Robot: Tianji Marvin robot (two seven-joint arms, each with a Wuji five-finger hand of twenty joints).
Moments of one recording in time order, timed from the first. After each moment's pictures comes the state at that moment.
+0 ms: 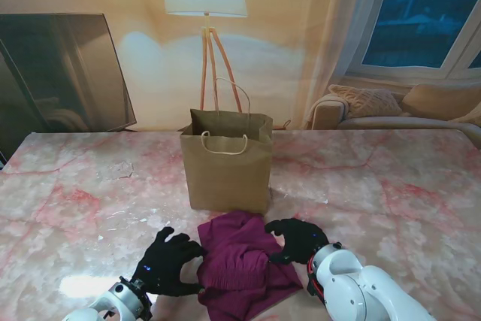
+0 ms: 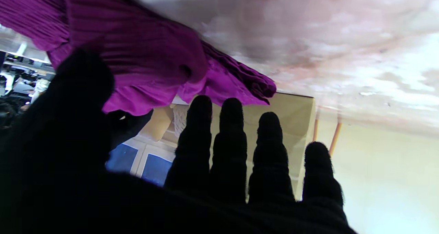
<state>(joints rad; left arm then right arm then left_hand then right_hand) 1.85 -1.05 -1.18 -1.63 1.07 -0.22 0.27 -1.70 -1.05 1.13 -1.81 -0.83 0.20 0.20 0.48 -0.53 0.46 -0.07 0.57 0.05 0.23 0.32 0.64 0.03 0.18 0.39 0.42 0.09 0.23 0.50 -0.06 0.20 0.48 0.55 0.38 -0.77 1.05 -0.14 0.46 0.00 0.38 0.37 0.57 0.00 0.55 0.30 0.68 0.11 0.34 0.56 0.43 0.20 1.12 0.72</state>
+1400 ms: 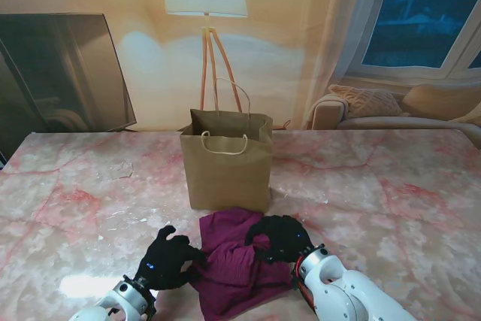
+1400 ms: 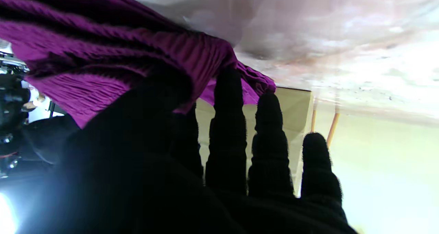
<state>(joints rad) 1.78 -1.05 -1.11 -1.55 1.09 -0.18 0.38 -1.59 -1.09 1.02 -1.56 -0.81 -0.09 -0.16 0.80 -0.47 0.60 -0.09 0.75 -0.16 0.62 0.39 0.94 0.01 0.27 0.67 0.59 0.09 0.33 0.57 -0.02 0.19 0.62 0.56 0.36 -0.80 1.10 -0.24 0.77 -0.28 0.61 0.39 0.75 -0.06 0.63 0.45 0.74 0.08 0.46 0.69 0.43 0.23 1.10 0.82</state>
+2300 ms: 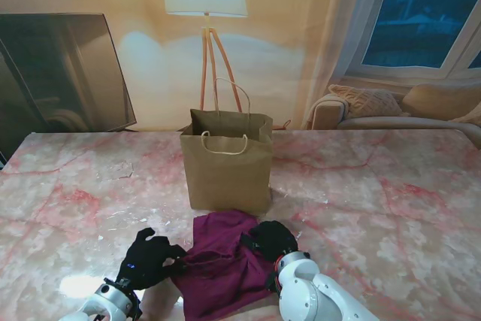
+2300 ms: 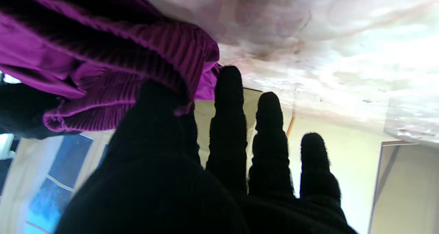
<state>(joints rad) 1.89 -1.07 -1.25 -1.63 1.02 -0.14 0.30 -1.56 -1.18 0.90 -1.56 -0.47 0.32 -0.24 0.93 -0.19 0.10 -0.10 0.72 -0.17 0.63 0.45 0.96 0.02 0.30 0.53 0.59 0.10 0.35 0.58 -0.02 0.17 0.64 0.54 0.29 -0.48 1.06 -0.19 1.18 -0.15 0.89 0.67 1.32 0.01 0.85 0.53 1.27 0.14 1.03 0.83 1.01 0.26 1.68 0.72</state>
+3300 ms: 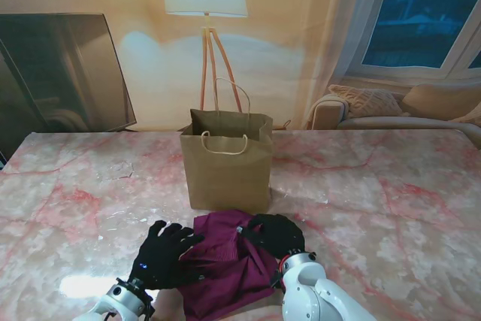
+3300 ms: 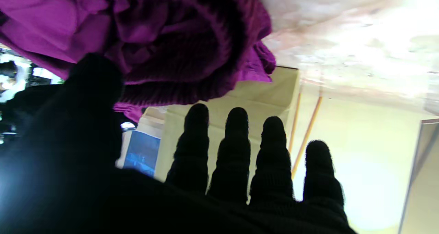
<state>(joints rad) 1.86 -1.07 -1.17 -1.63 1.08 -0.13 0.40 -1.60 -1.18 0.94 -1.59 -0.61 0.29 -0.31 0.54 -0.50 0.44 -0.06 0.51 0.02 0.18 0.29 0.55 0.09 0.15 0.37 0.36 0.13 0.23 0.52 -0.05 0.21 0.50 0.58 0.13 -0.37 0.74 -0.16 0.77 -0.10 0.53 0.48 0.95 0.04 0.68 0.38 1.01 0.18 0.76 0.69 0.74 0.24 1.58 0.63</state>
